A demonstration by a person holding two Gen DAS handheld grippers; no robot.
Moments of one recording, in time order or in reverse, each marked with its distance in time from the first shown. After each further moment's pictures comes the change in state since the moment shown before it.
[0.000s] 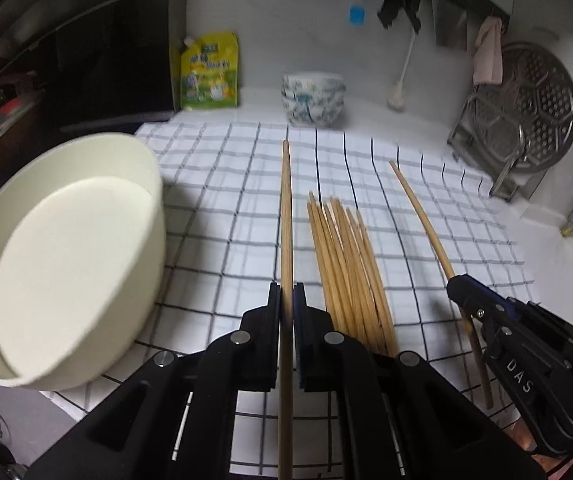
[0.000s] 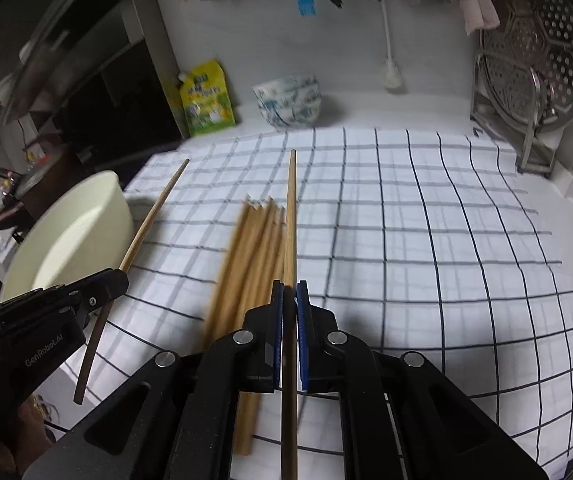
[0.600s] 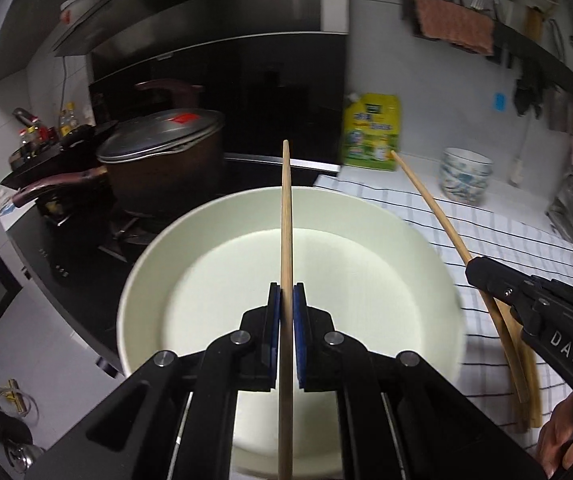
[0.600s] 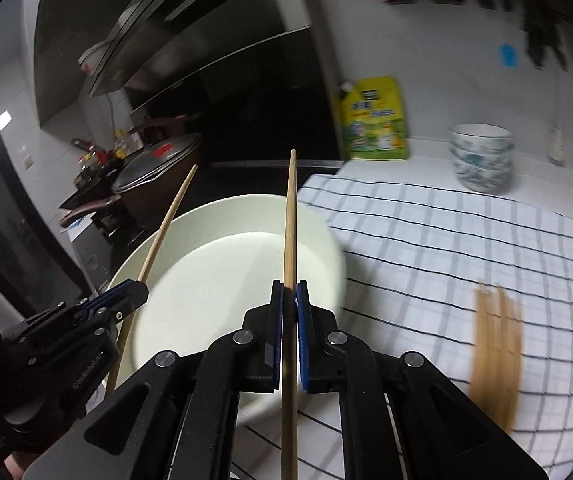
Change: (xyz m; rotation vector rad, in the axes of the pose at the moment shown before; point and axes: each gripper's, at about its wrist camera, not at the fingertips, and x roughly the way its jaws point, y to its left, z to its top) left arm -0.055 0.187 0.021 -0.119 -0.137 0.294; right arm 0.047 0.205 0.060 -0.182 0.009 0.283
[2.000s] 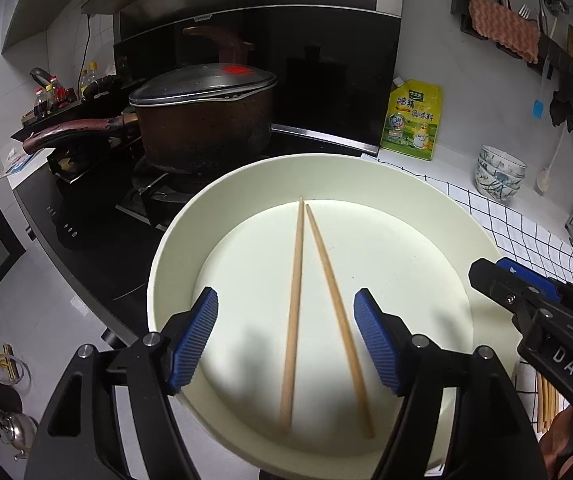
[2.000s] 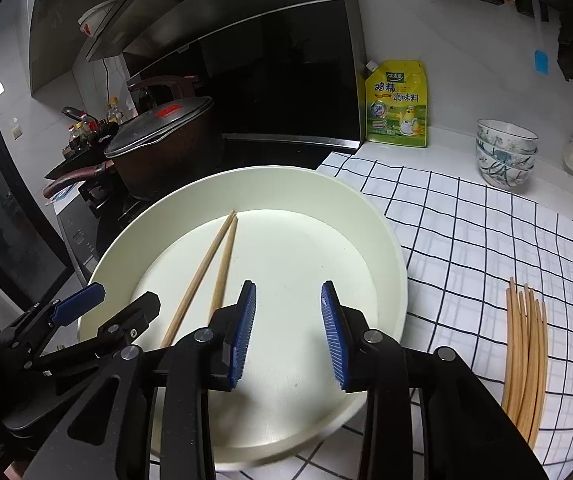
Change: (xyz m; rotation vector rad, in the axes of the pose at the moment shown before) left arm 0.019 0.038 -0.022 -0.088 0.067 0.013; right arm 0.030 0.035 -0.009 -0.048 0.056 -0.073
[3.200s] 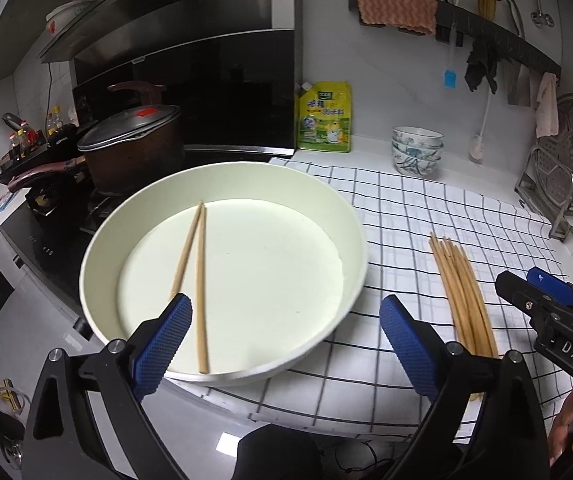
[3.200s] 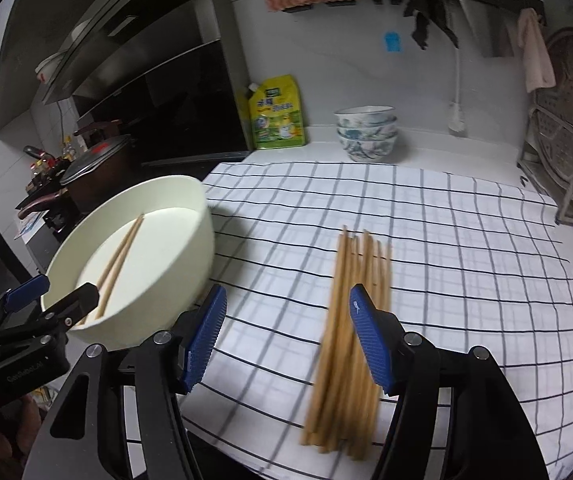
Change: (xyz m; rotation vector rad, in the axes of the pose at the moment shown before) left arm -0.067 -0.109 -0.040 0.134 -0.056 -0.081; right arm -0.109 -0.130 -0.074 0.132 -0.076 -0.157
